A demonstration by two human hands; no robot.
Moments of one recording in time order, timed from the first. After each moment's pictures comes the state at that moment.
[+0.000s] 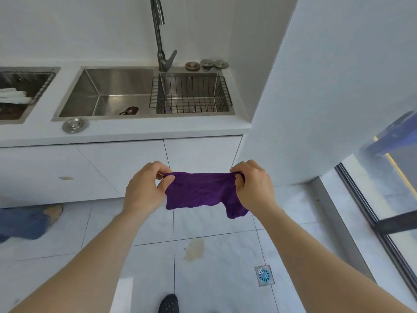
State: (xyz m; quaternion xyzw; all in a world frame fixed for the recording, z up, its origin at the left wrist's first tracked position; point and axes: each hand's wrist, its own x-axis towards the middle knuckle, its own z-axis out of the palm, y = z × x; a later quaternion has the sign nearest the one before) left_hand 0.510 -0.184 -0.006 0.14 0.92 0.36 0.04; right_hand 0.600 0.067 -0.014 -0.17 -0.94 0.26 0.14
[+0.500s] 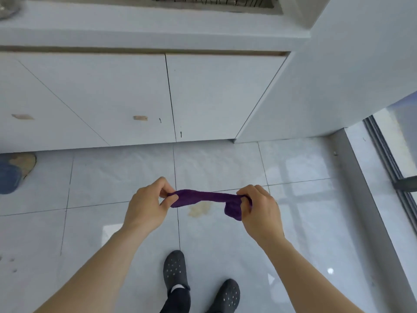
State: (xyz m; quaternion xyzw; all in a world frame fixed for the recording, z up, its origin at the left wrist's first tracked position) left_hand 0.530 -0.260 -0.269 0.08 0.90 0.33 0.26; right_hand 0.654 -0.021 -0.270 -0.26 -0.92 0.28 0.01
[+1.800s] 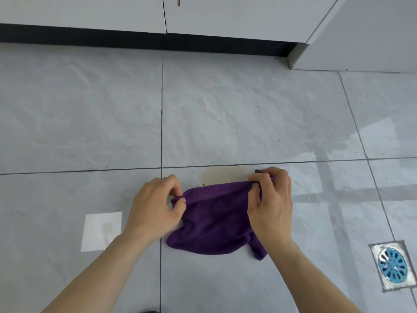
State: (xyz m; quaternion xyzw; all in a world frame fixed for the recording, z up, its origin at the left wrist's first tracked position) left_hand 0.545 -0.233 -0.882 0.15 0.92 0.30 0.20; right_hand 0.636 -0.012 -0.876 -0.25 -0.93 0.24 0.13
